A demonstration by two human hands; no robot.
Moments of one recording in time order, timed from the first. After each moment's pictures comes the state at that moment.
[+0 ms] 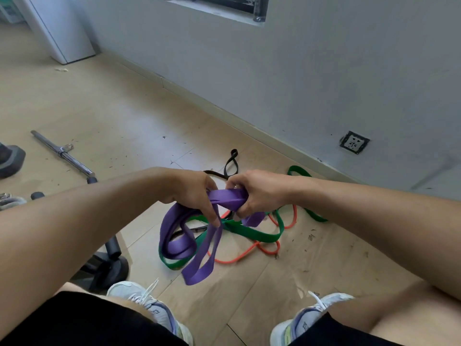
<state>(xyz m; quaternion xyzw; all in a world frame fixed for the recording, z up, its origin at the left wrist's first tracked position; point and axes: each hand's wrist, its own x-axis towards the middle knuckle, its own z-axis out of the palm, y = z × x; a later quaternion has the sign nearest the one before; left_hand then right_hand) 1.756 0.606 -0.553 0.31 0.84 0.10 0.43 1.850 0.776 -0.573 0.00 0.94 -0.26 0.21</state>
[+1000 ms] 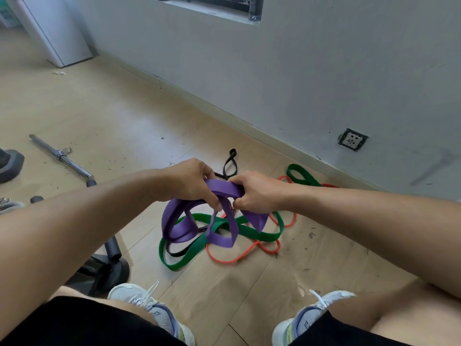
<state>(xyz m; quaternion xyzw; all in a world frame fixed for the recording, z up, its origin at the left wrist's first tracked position) 1.755 0.607 -0.548 0.30 0.87 0.20 0.34 1.851 0.772 -0.591 0.04 0.94 -0.30 0.14</state>
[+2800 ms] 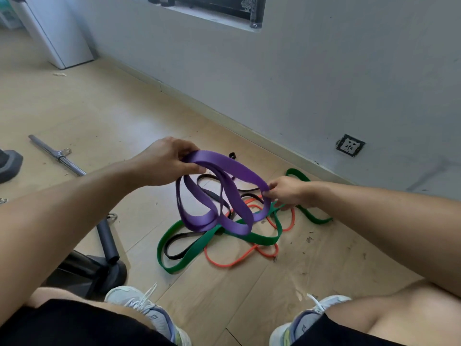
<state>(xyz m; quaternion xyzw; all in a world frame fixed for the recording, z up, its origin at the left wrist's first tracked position) 1.720 0.580 -0.533 0.38 0.86 0.29 0.16 1.858 0.843 -0.624 0.30 0.85 -0.37 0.23</state>
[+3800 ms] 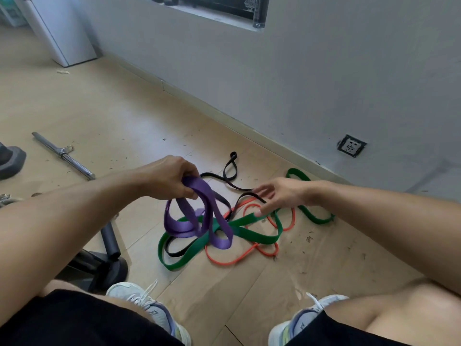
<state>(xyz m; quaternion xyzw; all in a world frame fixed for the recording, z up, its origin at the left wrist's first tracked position) 1.716 0.570 -0.562 0.43 0.87 0.12 0.20 1.867 0.840 -0.606 0.14 0.88 -0.33 0.30</state>
